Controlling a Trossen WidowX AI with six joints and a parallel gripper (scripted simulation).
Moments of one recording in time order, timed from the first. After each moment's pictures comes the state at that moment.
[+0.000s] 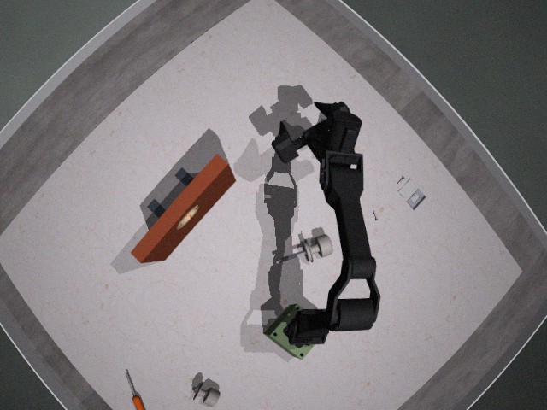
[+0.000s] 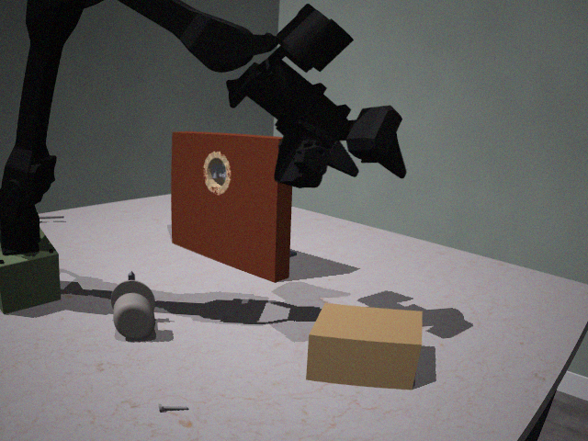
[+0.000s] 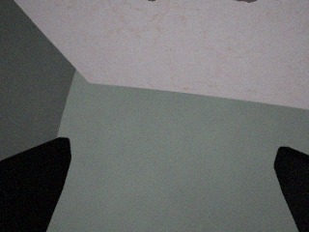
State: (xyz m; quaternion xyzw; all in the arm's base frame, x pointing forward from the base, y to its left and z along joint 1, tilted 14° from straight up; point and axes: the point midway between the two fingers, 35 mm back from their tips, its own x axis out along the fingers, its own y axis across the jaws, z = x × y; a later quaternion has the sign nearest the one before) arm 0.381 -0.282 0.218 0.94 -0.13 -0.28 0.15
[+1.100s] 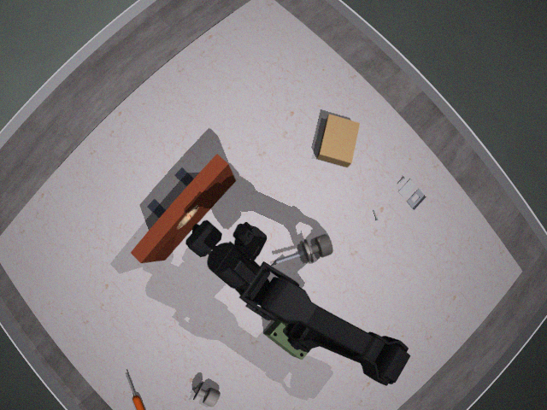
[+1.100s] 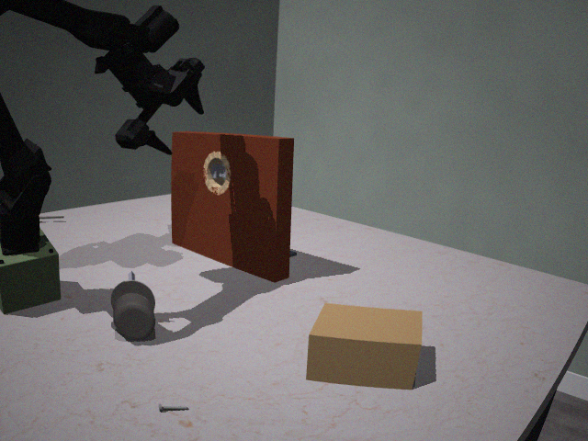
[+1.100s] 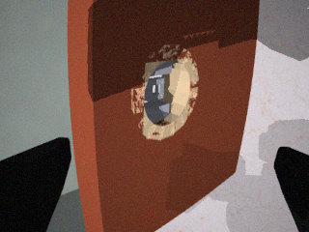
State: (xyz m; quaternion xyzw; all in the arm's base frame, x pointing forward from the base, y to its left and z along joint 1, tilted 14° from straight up) arm 0.290 0.043 0.175 0.56 0.27 -0.24 0.75
